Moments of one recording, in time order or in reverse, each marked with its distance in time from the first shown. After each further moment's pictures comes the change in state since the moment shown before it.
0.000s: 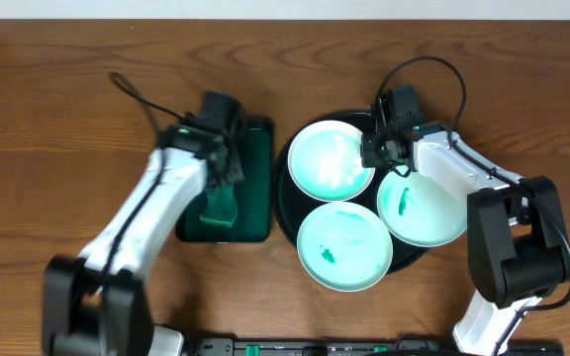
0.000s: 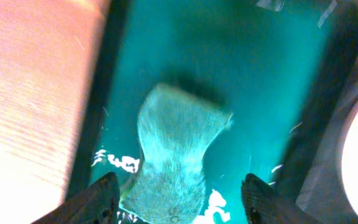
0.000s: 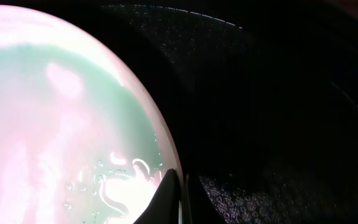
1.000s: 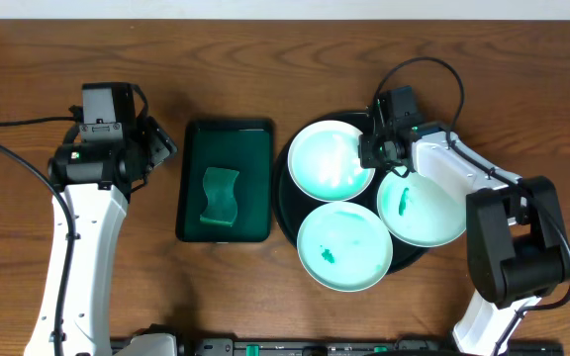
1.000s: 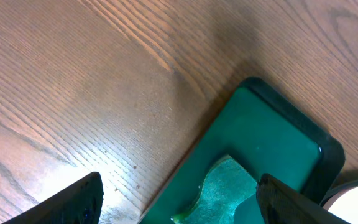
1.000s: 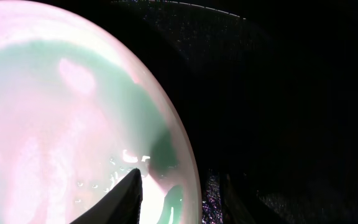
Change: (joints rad) left arm 0.317 -0.235 0.042 -0.054 -0.003 -0.052; right arm 0.005 0.000 0.000 0.000 -0.019 0.000
